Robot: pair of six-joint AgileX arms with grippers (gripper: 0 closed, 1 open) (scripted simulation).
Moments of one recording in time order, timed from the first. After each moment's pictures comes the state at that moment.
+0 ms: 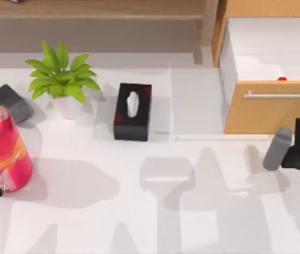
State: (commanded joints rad) left arm 0.00 0.00 0.00 0.00 0.00 0.00; right arm 0.35 1.98 0.22 1.75 0.38 -1.55
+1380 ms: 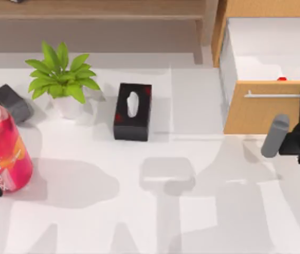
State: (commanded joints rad) left arm 0.00 0.00 0.00 0.00 0.00 0.00; right arm 0.31 1.99 0.31 1.68 0.34 -1.56
